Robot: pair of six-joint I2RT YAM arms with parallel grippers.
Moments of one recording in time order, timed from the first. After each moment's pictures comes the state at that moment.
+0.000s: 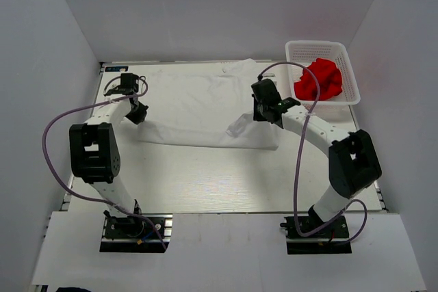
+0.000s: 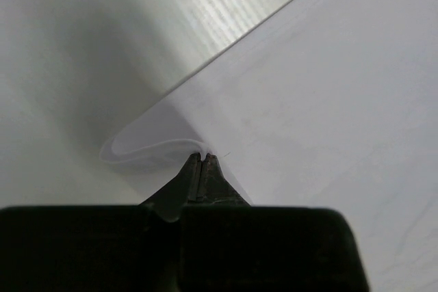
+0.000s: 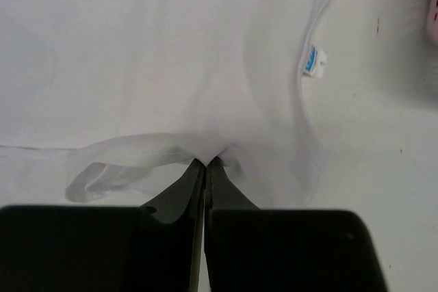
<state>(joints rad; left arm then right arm) 0.01 1.73 1.23 -0.63 -0.25 -0.91 0.58 1.62 1.18 -0.41 0.31 0.38</state>
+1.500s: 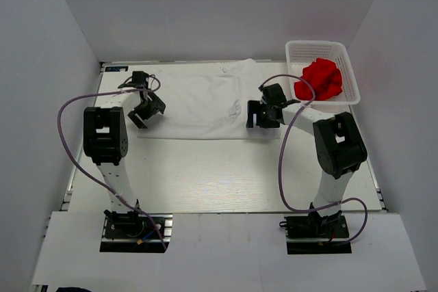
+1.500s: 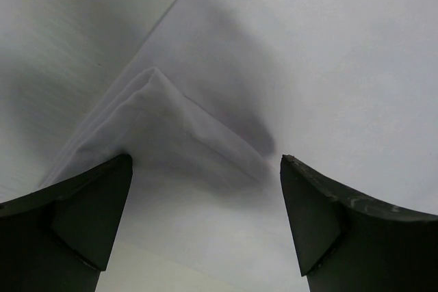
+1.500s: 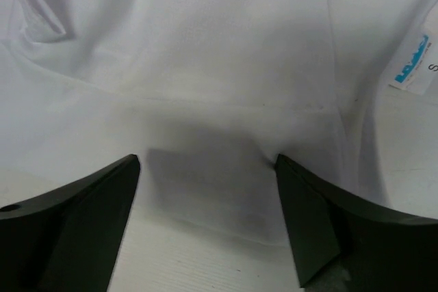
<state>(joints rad) -0.02 2.01 1.43 -0.63 -0.13 -0.75 0.40 1.85 1.16 -0.28 -0.09 0.30</state>
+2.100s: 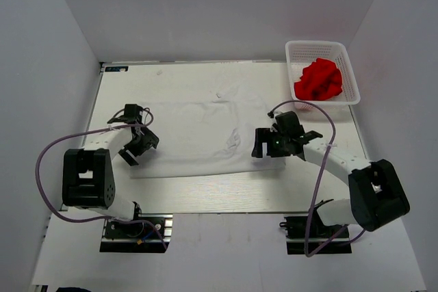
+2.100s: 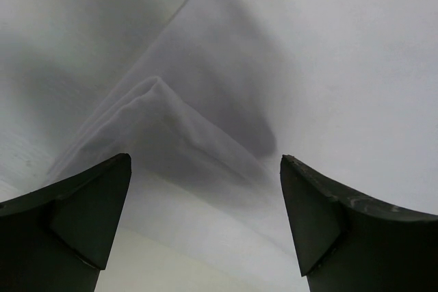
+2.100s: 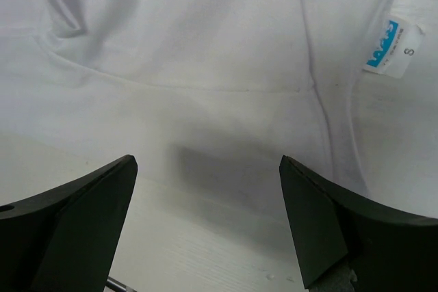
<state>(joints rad) -0.02 1.52 0.85 -0.65 -0.18 -0.81 0.45 1.37 0.69 -0.30 -0.19 0.35</state>
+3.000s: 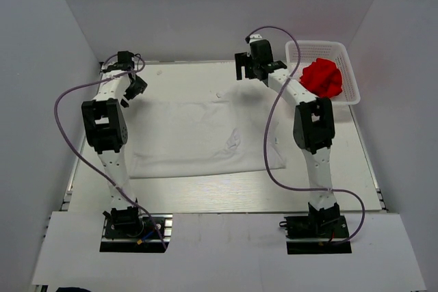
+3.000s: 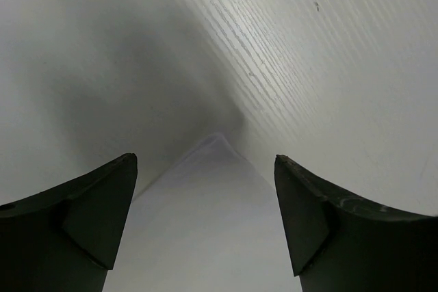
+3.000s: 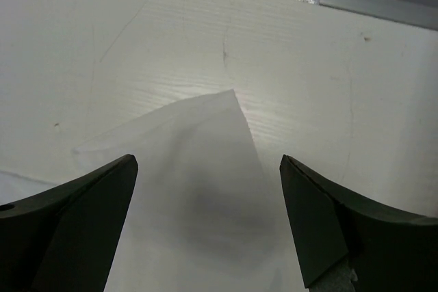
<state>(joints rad) 0.07 2.19 1.86 -0.76 -0.32 -0.76 0.40 2.25 1.99 -0.37 0.07 0.10</state>
